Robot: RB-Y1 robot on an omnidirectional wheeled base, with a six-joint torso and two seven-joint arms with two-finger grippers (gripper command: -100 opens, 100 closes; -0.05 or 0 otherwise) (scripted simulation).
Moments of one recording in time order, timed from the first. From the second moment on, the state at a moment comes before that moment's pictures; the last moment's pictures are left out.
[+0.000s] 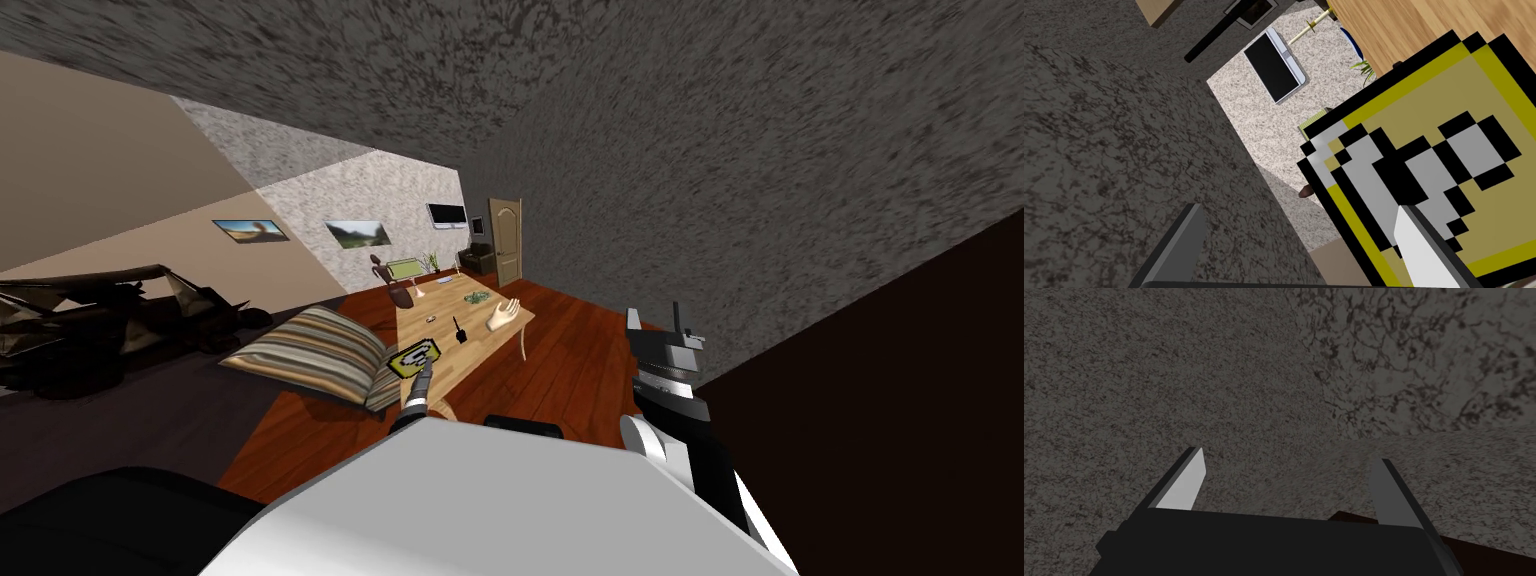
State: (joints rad) left arm 0.34 0.31 -0.02 -1.08 0.61 -0.84 -0.77; right arm 0.53 -0.02 -0.05 -2.28 -0.09 -0.54 -0.10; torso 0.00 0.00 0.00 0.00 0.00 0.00
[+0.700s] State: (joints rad) left arm 0.27 0.32 -0.03 -0.89 0.66 -0.91 -0.87; right arm 0.53 -0.02 -0.05 -2.28 -0.09 -0.54 -0.10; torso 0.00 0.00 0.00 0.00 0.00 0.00
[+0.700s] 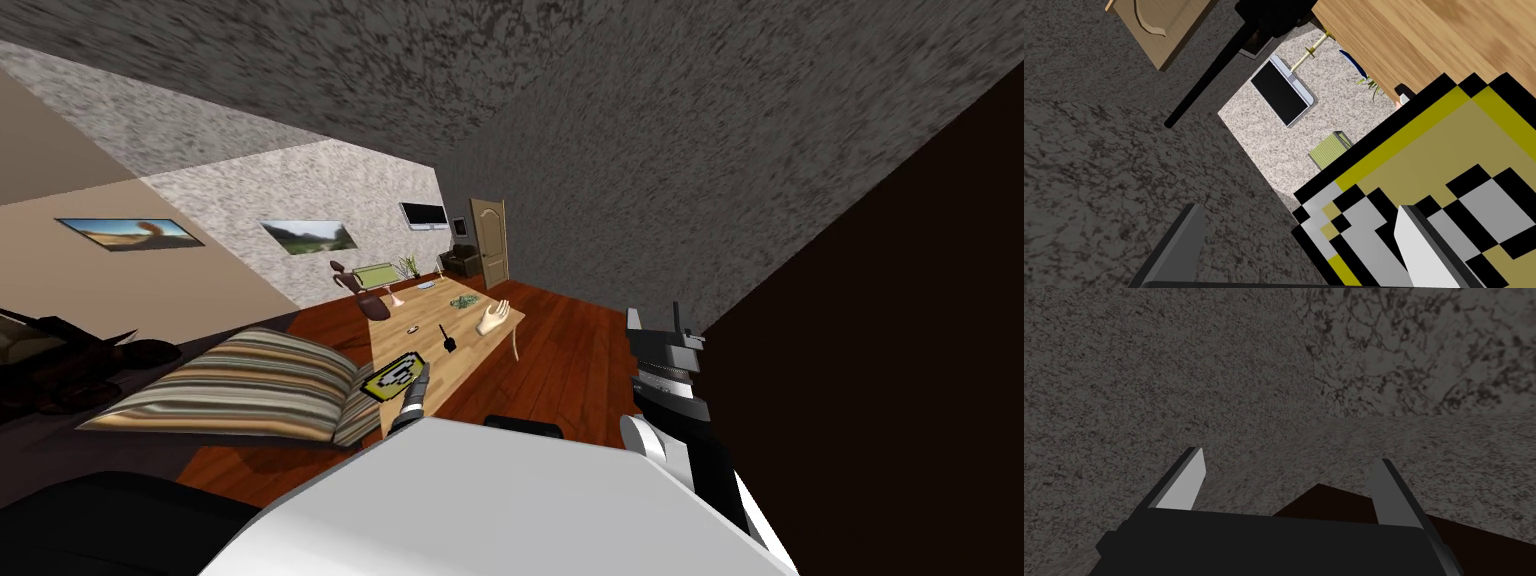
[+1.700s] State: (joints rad) left arm 0.15 0.33 -0.05 -0.61 0.70 -1.00 -0.98; right arm 0.53 -0.02 -0.05 -2.28 -0.09 -0.54 -0.10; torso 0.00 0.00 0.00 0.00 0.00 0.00
